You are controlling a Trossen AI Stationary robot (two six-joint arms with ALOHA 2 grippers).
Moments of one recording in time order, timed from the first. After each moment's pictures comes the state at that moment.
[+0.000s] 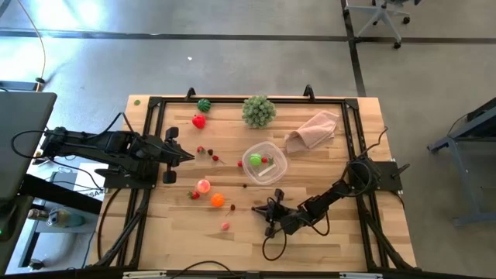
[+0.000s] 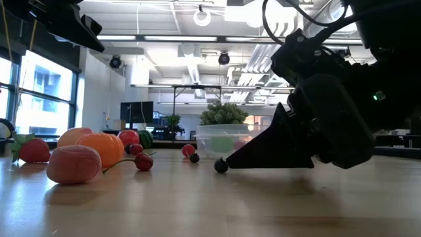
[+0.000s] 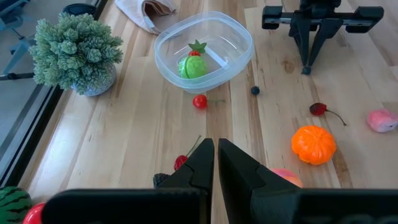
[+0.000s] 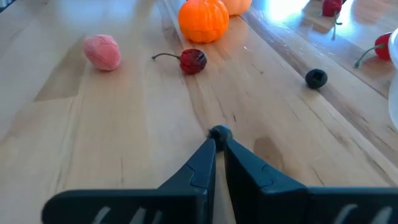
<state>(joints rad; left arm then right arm) -0.01 0.61 0.64 -0.68 -0.23 0.05 0.56 2.12 0.84 0.73 0.70 0.42</state>
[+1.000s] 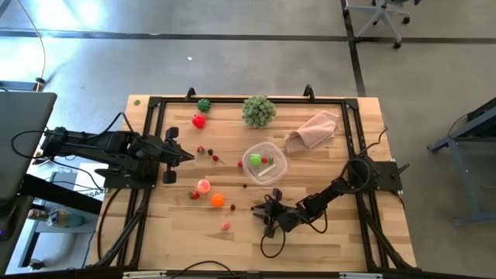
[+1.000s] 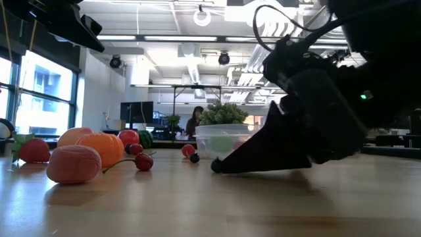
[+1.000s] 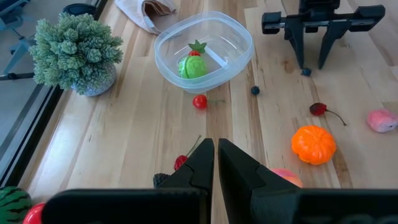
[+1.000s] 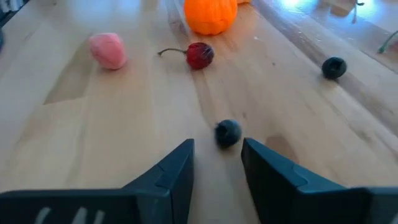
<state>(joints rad) -0.01 0.61 0.64 -0.68 -0.23 0.05 0.52 2.12 0.84 0.69 0.61 0.47</state>
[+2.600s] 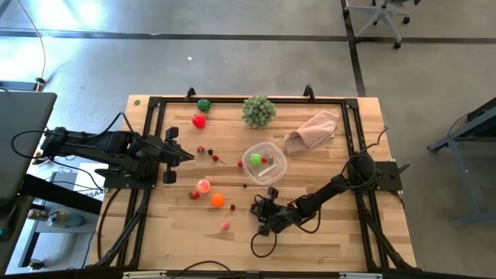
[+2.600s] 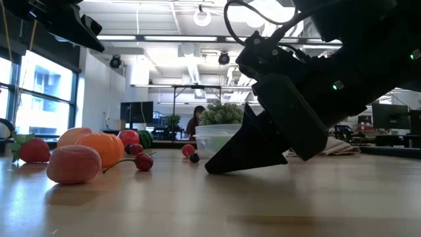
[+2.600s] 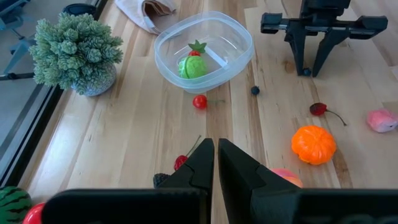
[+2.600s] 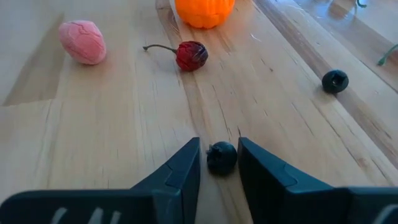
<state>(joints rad) -0.01 0.61 0.64 -0.68 -0.23 0.05 0.51 2.12 0.96 0.38 0.58 0.49</state>
